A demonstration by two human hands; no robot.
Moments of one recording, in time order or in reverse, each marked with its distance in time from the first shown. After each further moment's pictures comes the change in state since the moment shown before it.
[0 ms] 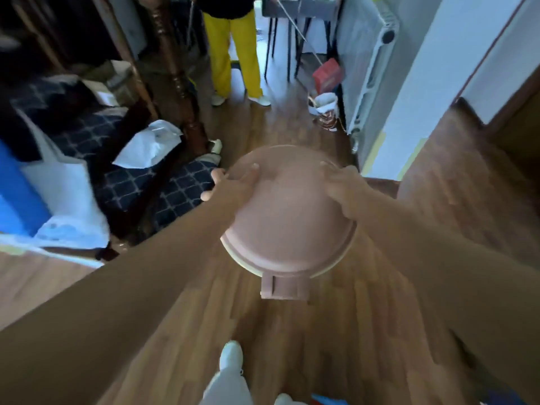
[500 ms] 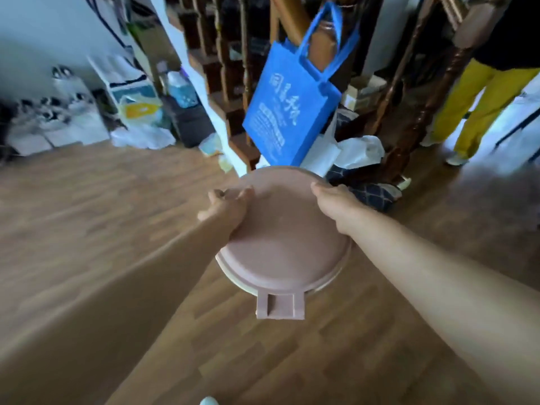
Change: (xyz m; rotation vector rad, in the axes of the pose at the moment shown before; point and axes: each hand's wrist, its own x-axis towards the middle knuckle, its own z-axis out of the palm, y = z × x) left_hand -0.088 -0.261 -0.334 -0.446 0.648 -0.470; right_hand -0.249 -0.108 0.337 -0.432 -0.639 -0.402
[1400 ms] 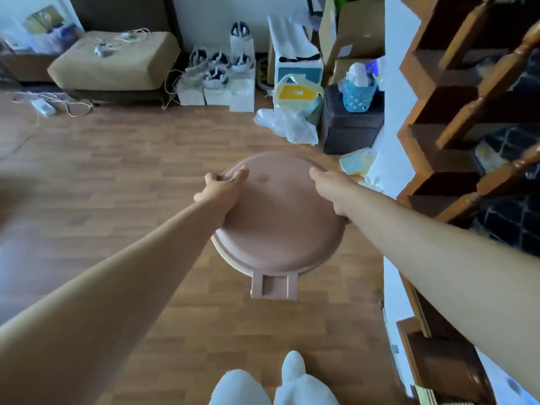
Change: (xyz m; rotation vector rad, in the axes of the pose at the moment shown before) left_hand 0.485 0.002 -0.351 -0.261 0.407 -0.260; right_hand 0.188 -0.432 0.482 -0.303 -0.499 -0.287
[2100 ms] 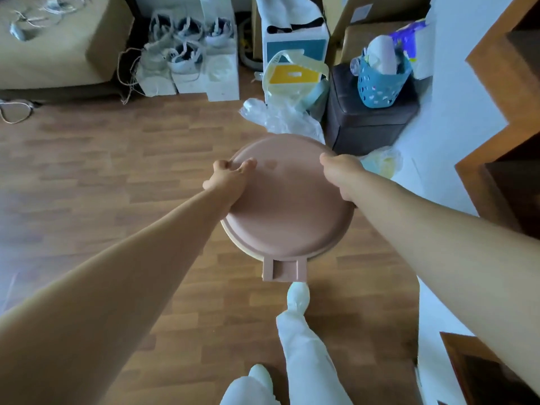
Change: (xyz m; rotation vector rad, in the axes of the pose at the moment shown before) left_hand 0.375 0.171 0.138 0.100 -0.096 -0.015; right_hand 0.413 -0.154 0.013 -0.018 0.040 0.107
